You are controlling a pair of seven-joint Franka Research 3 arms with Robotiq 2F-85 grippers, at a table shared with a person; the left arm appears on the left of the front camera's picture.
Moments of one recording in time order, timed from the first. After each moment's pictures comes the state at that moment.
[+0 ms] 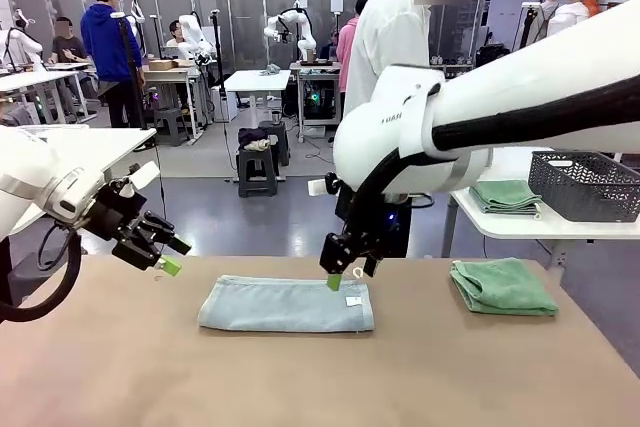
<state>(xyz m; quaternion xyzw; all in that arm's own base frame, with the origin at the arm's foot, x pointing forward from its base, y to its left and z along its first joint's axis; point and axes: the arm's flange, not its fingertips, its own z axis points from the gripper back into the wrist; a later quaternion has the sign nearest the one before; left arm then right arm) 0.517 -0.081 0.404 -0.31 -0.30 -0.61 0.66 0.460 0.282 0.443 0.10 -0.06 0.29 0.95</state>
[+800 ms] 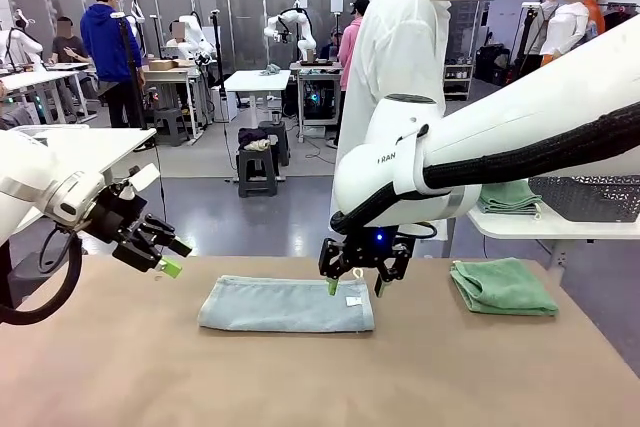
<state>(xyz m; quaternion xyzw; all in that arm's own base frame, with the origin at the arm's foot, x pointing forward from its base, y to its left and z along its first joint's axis) 0.518 -0.081 0.399 -0.32 -0.30 -0.61 0.66 0.467 0.277 0.411 0.09 -0.05 0.04 0.99</state>
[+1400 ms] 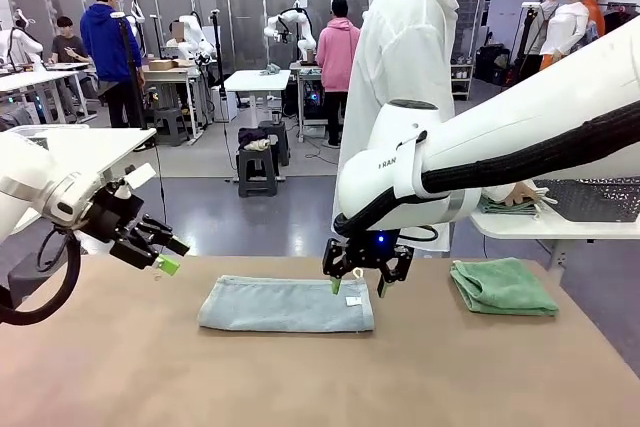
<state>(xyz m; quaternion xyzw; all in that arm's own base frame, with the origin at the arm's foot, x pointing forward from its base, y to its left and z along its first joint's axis) 0.528 -0.066 0.393 -0.35 -0.31 -0.59 0.66 0.483 0.268 0.396 0.09 -0.06 0.02 0.99</state>
